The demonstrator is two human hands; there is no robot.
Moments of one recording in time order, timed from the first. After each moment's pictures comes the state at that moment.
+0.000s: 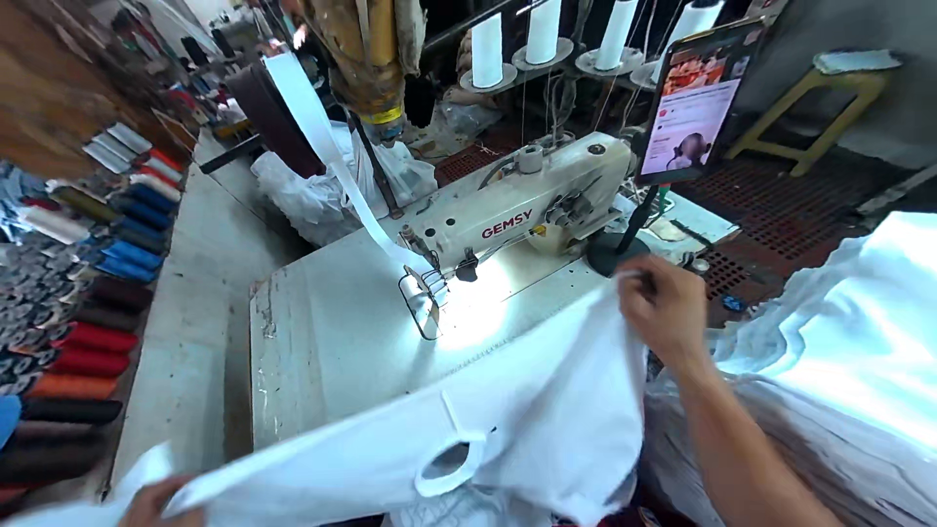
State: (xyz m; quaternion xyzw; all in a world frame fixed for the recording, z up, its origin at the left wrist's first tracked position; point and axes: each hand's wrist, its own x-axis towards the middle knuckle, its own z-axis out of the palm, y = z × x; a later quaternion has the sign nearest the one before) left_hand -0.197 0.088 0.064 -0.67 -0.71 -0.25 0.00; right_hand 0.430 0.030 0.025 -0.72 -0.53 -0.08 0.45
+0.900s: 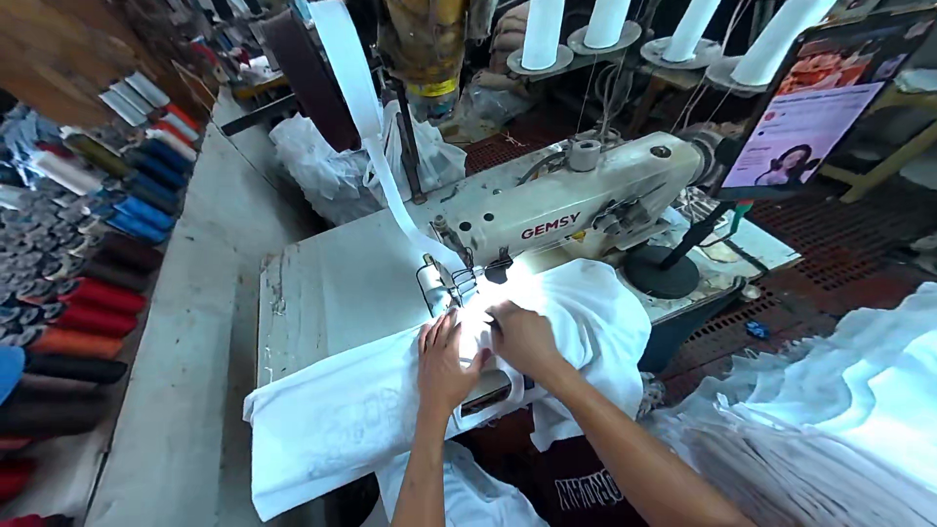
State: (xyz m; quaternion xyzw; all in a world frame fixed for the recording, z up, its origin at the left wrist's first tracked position) left_hand 0.105 0.169 -0.084 -0.85 -0.48 -0.19 -0.11; right_hand 0.284 0.142 -0.015 -0.73 -0.63 0.23 0.14
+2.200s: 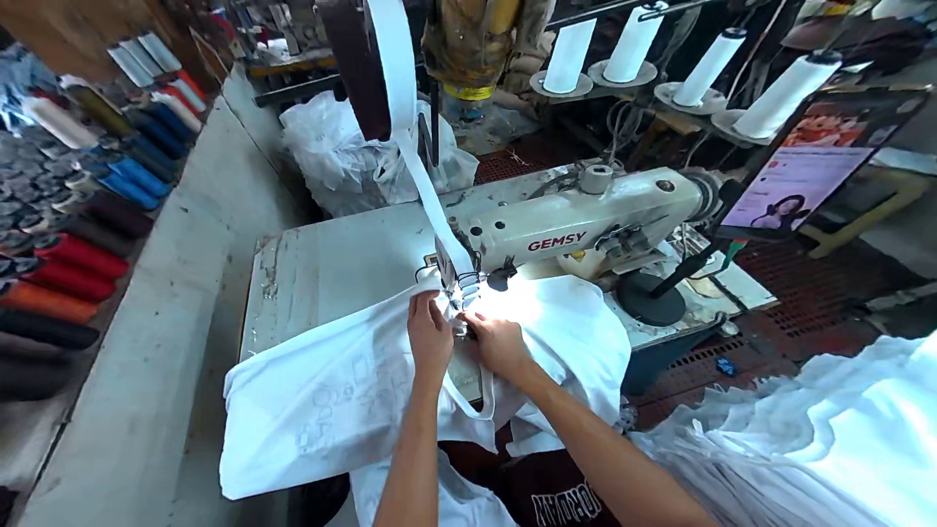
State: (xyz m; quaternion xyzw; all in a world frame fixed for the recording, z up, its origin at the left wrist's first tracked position) left_hand 0.130 0.211 -0.055 -0.68 -0.55 -0.40 -0.26; right_hand 0.273 0.165 -0.056 -0.67 -0.71 0.14 0.14
